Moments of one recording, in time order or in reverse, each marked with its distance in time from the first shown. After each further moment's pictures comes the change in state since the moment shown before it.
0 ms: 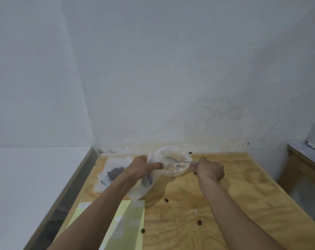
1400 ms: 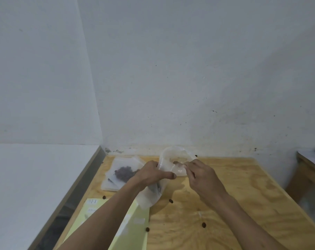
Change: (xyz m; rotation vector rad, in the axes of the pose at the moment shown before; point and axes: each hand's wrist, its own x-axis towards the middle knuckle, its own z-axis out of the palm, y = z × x) left_hand 0.000 -0.005 0.019 0.100 -0.026 -0.043; right_hand -0.004 0.021 -0.024 -0.821 -0.514 -1.290
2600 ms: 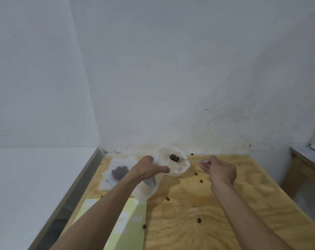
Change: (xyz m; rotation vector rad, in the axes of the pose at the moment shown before) left_hand 0.012 0.007 -0.007 0.072 0.052 0.010; right_hand 0.012 -0.002 -0.038 0.945 0.550 1.195
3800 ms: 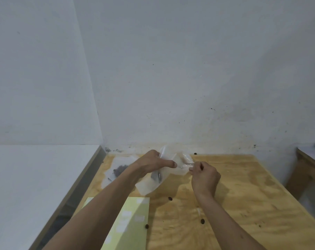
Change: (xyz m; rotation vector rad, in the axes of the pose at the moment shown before) left_hand -0.012 0.024 -0.012 -0.021 -0.094 0.042; right_hand -0.006 0.057 0.027 -0.461 -0.105 -0.507
